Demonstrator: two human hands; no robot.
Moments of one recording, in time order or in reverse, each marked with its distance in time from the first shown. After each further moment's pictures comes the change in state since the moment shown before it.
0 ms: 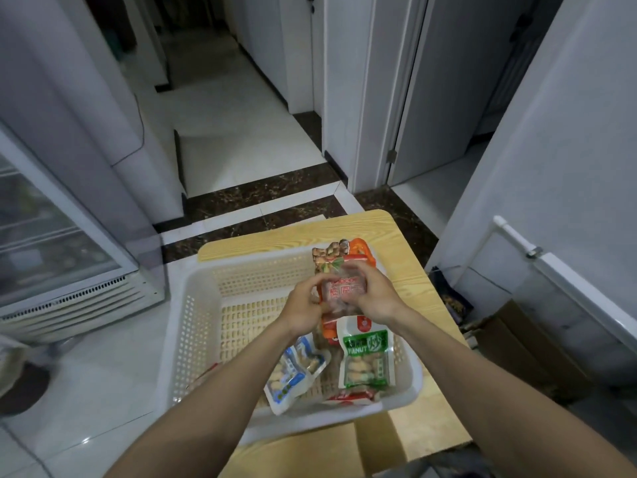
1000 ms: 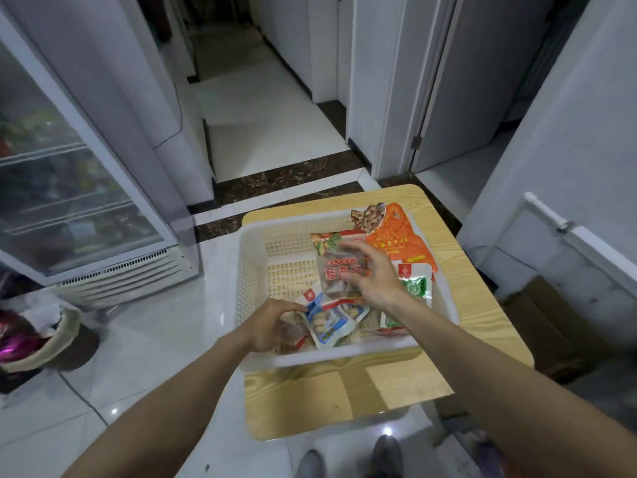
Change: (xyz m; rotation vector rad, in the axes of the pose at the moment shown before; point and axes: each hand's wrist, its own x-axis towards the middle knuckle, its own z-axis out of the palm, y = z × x) left_hand -0.131 -0.108 -0.115 0.642 -0.264 -0.002; right_hand -0.080 -0.062 0.082 0.447 -0.038 -0.027
